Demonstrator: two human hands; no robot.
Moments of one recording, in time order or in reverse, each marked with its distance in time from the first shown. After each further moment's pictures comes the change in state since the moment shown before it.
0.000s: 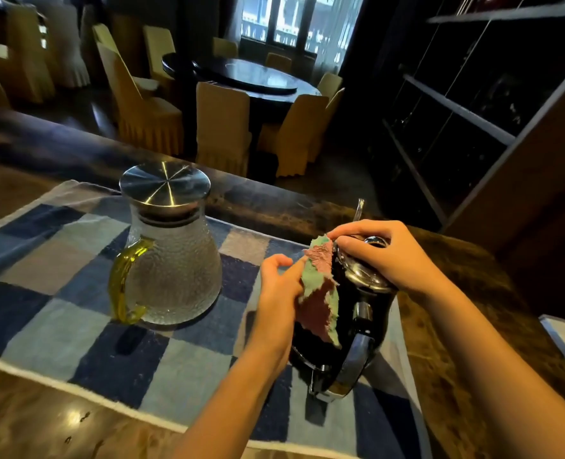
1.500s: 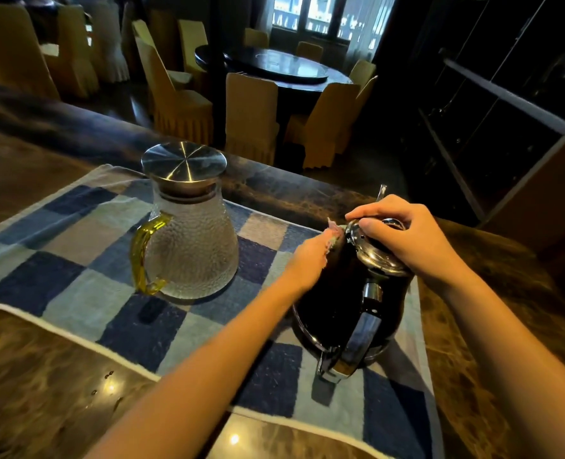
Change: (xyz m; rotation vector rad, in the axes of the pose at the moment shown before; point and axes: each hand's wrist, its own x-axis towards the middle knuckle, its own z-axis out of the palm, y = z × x) left_hand 0.065 -0.010 0.007 0.615 -0.095 -0.072; right_hand -0.002 0.001 -0.001 -0.058 0.055 -0.047
